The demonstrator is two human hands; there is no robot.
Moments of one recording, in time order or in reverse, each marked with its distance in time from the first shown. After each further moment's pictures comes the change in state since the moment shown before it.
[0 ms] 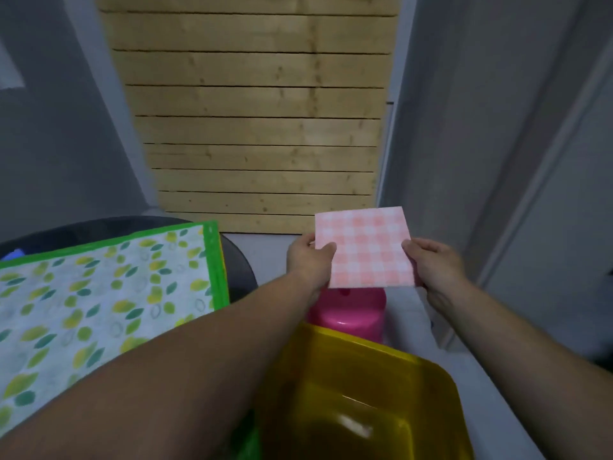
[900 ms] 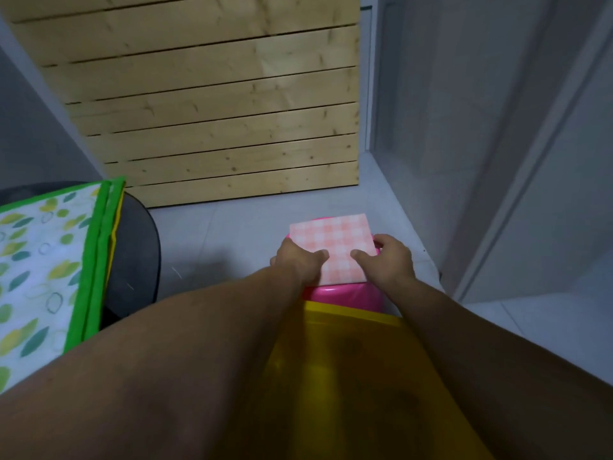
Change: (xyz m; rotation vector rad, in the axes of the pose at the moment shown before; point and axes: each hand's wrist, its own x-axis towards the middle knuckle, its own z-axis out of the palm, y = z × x) left_hand 0.093 -0.152 0.048 0.648 0.007 -0.182; right_hand 0.070 0.177 0.025 -0.576 -0.078 -0.066
